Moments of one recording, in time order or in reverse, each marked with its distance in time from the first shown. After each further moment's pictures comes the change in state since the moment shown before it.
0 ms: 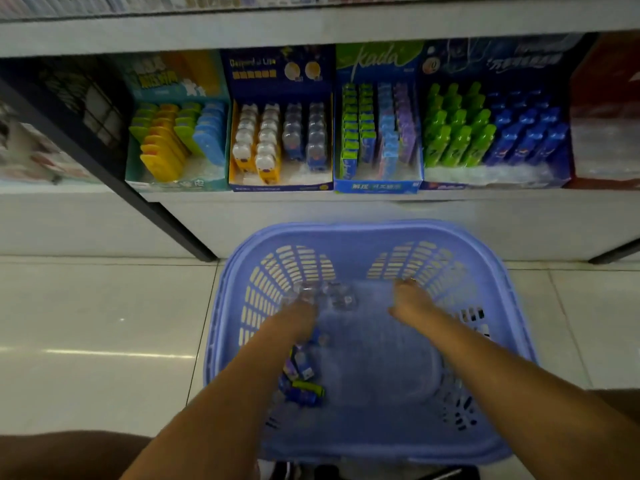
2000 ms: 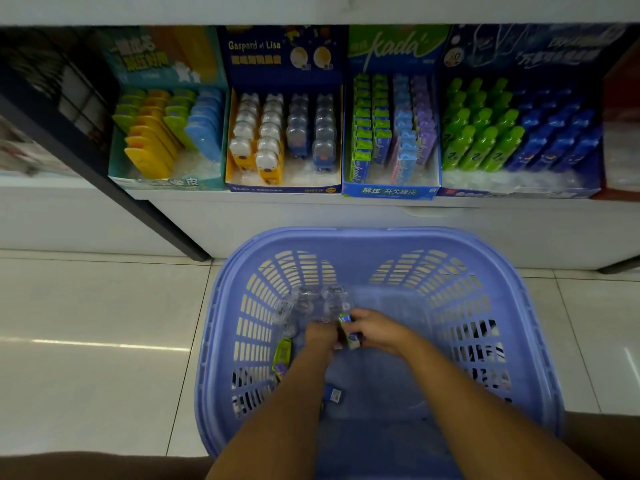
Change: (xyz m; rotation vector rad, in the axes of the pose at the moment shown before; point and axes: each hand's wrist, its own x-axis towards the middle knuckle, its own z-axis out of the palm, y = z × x) left_hand 0.083 0.027 0.069 -1.519 0.213 -0.483; right_hand 0.012 -0.042 0.056 1.086 -0.485 -0.009
